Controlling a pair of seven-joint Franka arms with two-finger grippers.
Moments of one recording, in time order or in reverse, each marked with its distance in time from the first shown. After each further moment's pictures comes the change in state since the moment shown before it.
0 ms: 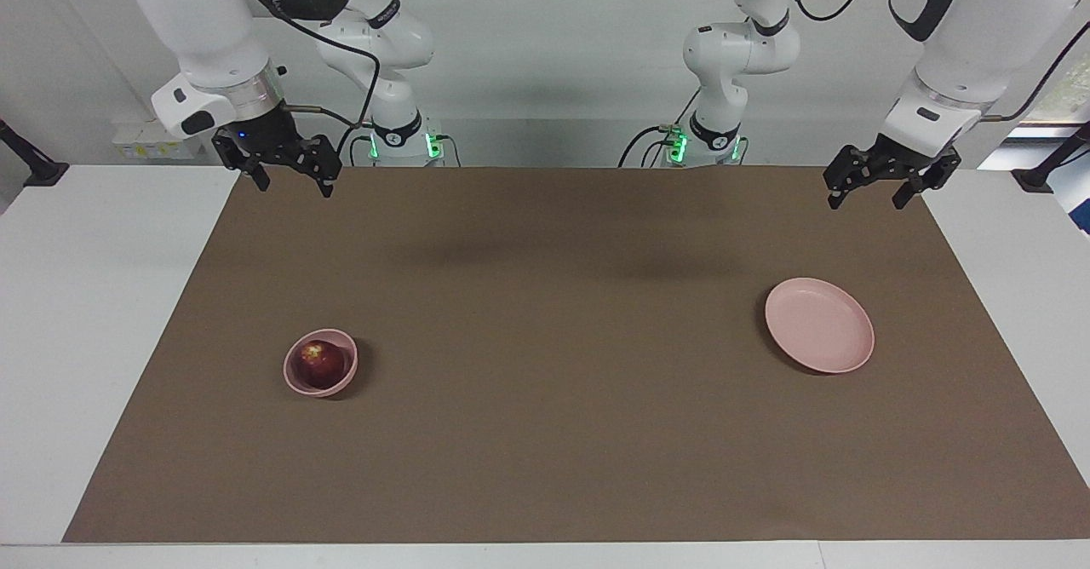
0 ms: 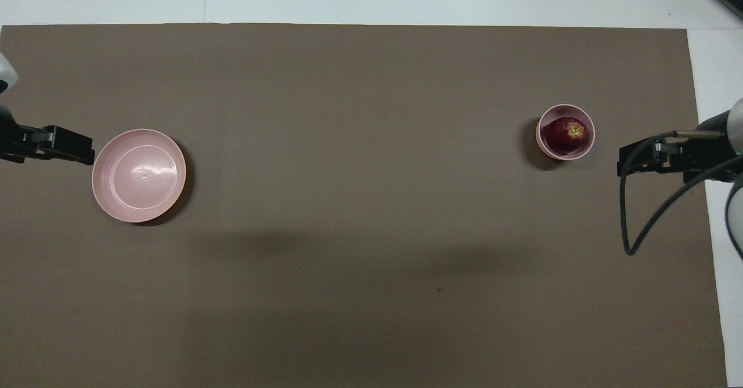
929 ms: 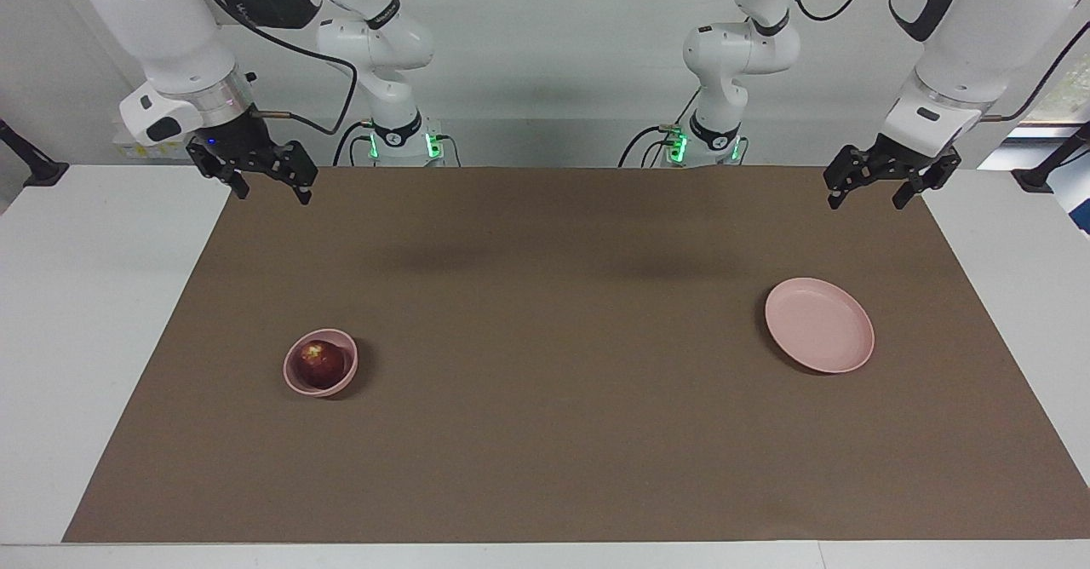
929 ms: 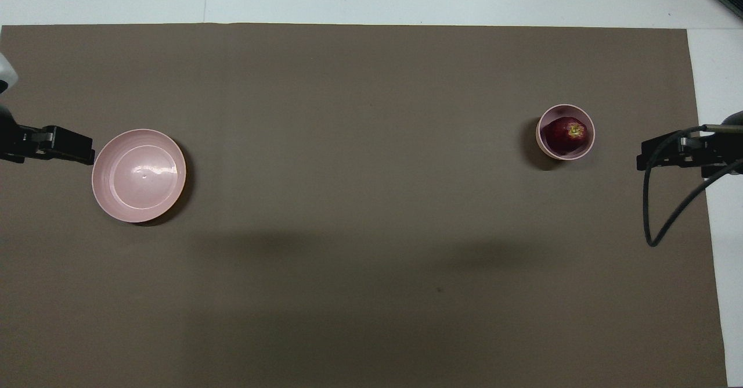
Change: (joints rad) left arm 0.000 0.000 0.000 0.000 0.000 0.000 0.000; right arm -0.050 0.005 -0.006 0.001 0.002 0.015 -0.058
